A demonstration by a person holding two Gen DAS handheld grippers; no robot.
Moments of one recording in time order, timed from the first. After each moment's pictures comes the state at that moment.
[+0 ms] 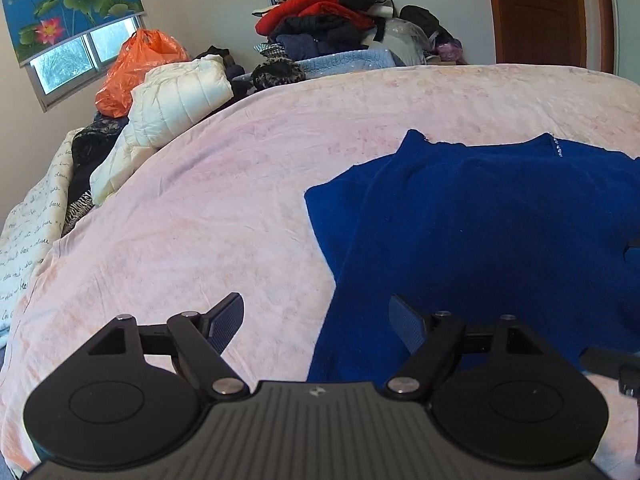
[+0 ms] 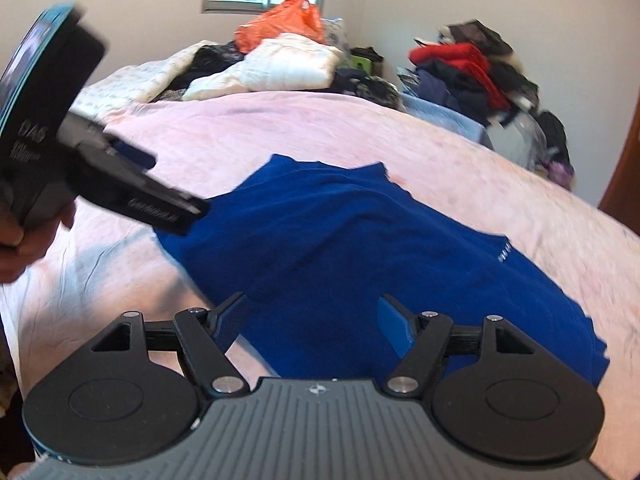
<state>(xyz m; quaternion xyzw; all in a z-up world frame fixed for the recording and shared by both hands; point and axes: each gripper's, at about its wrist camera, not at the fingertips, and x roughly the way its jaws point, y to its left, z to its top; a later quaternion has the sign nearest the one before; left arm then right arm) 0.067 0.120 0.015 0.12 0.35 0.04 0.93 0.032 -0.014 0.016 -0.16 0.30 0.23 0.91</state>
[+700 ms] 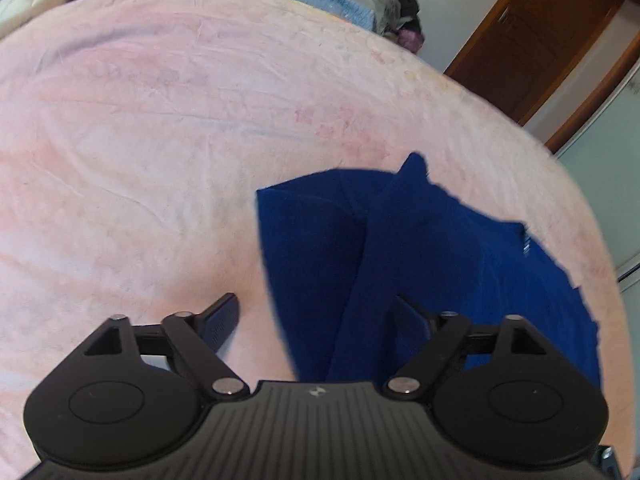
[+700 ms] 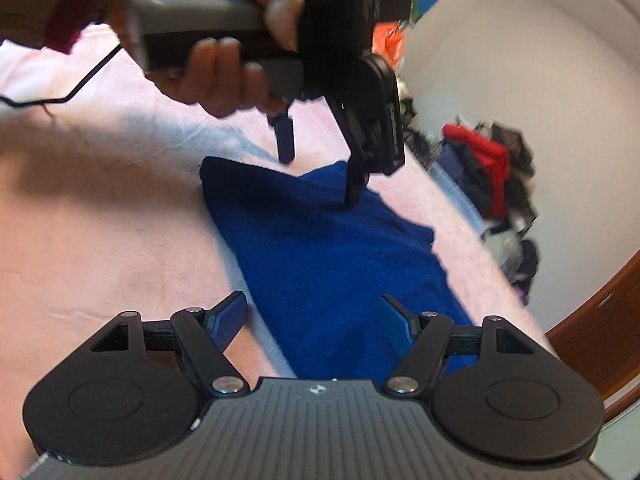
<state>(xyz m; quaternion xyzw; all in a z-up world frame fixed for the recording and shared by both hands) 0.203 0.207 -0.021 -0.17 0.46 -0.13 0.86 0.016 0.094 -0.046 -0.41 0.19 0.20 0.87</state>
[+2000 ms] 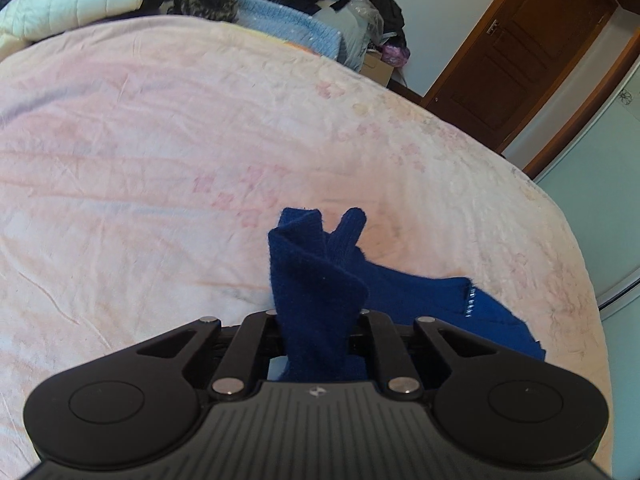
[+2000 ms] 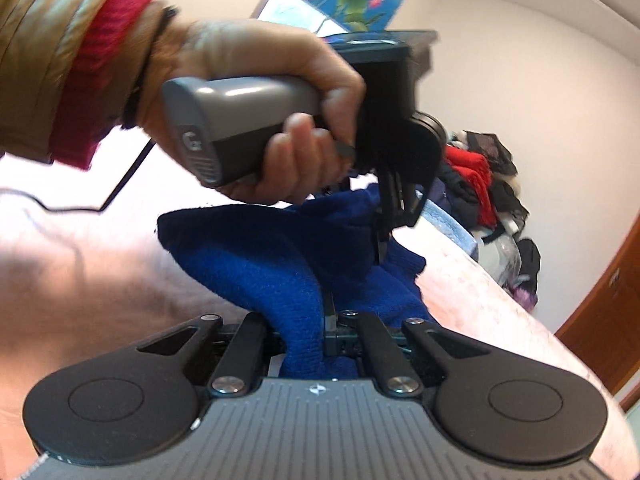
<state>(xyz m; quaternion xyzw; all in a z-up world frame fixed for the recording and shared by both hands) 0.243 0.125 0.039 -0.16 0.45 -0.13 0.87 0.053 0.058 0.007 -0.27 0.16 0.22 0.92</state>
